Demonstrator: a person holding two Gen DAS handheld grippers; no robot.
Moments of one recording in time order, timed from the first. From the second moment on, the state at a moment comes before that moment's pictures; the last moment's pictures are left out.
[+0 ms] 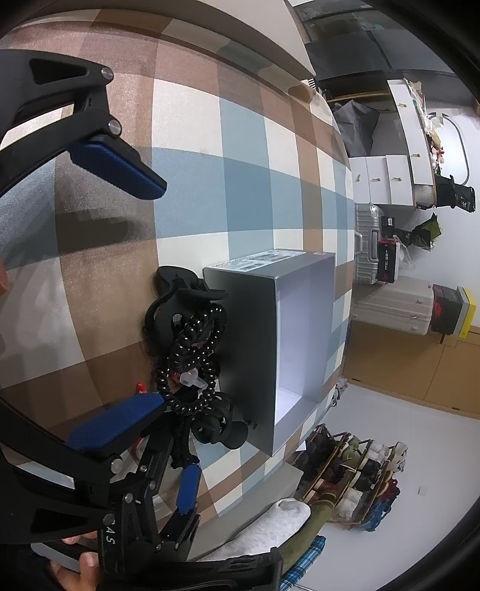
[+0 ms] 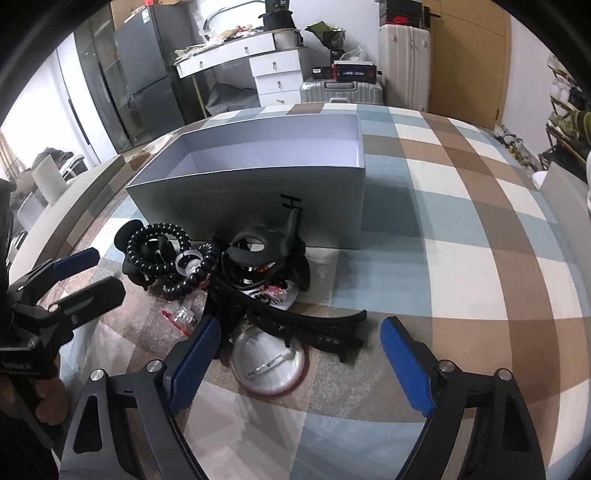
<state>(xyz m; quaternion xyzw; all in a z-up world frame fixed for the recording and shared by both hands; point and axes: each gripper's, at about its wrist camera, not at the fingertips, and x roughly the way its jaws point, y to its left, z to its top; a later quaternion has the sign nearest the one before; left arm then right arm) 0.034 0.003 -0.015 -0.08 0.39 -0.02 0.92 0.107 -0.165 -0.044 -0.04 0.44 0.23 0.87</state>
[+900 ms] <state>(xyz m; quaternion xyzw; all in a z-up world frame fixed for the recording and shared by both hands) 0.052 -0.003 -0.026 -0.07 0.44 0.00 0.90 0.089 -0.191 -0.023 0.02 0.39 0.28 0.88</state>
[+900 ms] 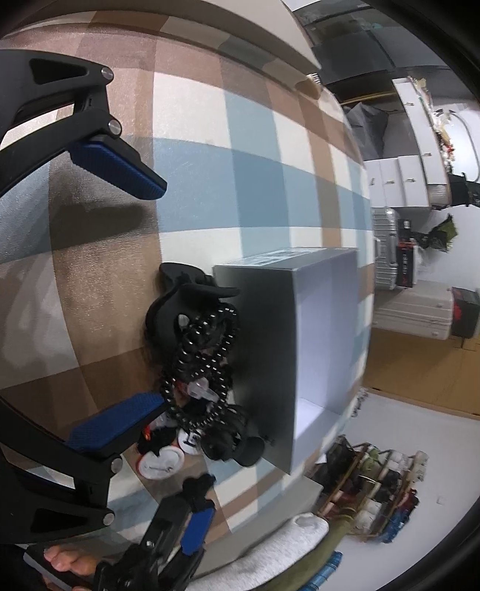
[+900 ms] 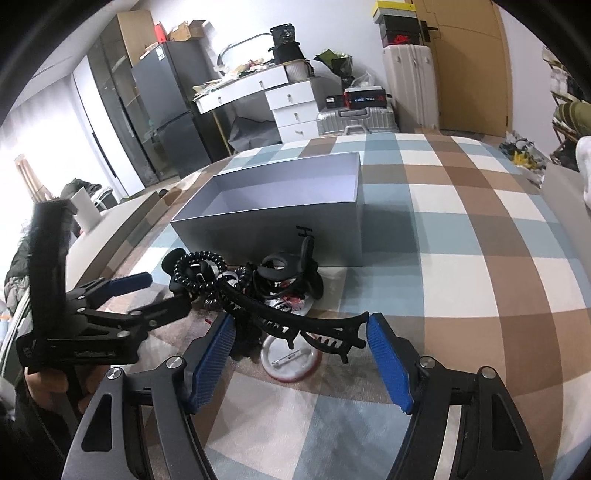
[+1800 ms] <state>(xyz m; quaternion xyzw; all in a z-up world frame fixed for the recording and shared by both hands) 0.027 -0.014 0.005 -0.01 0.41 -0.02 0.91 0.083 -0.189 -0.016 0.02 0.38 0.28 0.88</state>
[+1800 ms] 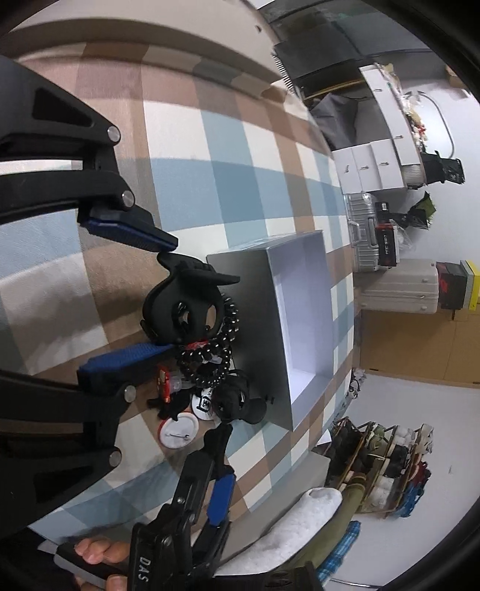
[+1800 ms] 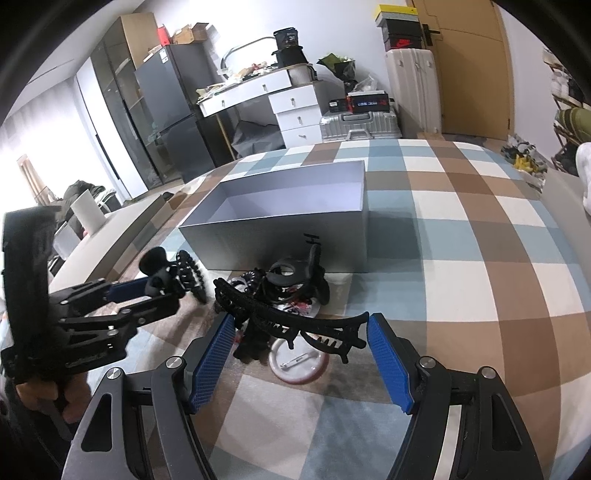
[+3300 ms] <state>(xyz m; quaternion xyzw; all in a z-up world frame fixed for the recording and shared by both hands) 0.068 0.005 0.014 -0.06 0.32 0.00 0.95 0.108 -0.177 0.023 0.02 0.32 0.27 0.91</state>
